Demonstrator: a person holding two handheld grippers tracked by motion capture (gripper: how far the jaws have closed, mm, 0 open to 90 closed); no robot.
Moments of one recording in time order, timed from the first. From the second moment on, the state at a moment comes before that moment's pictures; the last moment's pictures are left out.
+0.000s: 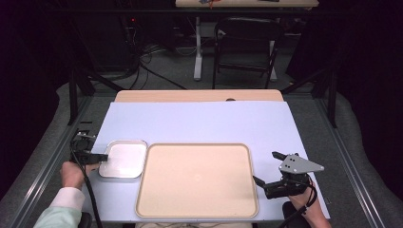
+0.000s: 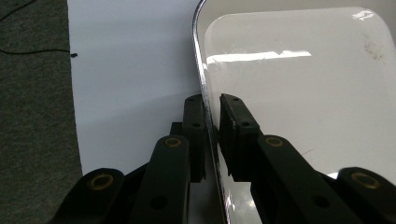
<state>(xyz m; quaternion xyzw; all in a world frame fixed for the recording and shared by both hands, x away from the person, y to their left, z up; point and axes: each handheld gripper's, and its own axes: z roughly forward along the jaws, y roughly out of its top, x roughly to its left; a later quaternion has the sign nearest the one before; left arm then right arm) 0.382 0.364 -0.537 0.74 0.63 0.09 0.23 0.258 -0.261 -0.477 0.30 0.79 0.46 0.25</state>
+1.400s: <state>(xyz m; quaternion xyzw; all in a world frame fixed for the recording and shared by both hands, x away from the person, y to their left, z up) 0.377 0.381 -0.526 0.71 0.64 0.07 0.30 0.259 -0.259 -0.477 0.32 0.80 0.44 0.24</state>
